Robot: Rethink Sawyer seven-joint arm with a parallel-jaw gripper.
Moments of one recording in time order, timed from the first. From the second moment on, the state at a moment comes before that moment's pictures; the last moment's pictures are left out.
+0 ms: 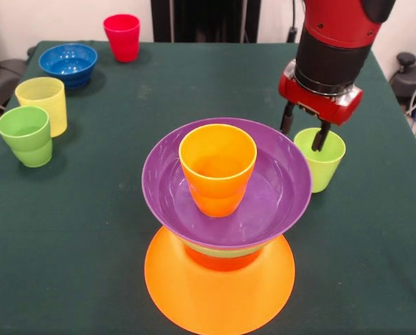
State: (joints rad) arm 0.07 -0.35 -0.20 1.33 0.23 0.69 2.28
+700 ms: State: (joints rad) arm 0.07 -0.35 -0.20 1.45 0.23 0.61 2.28
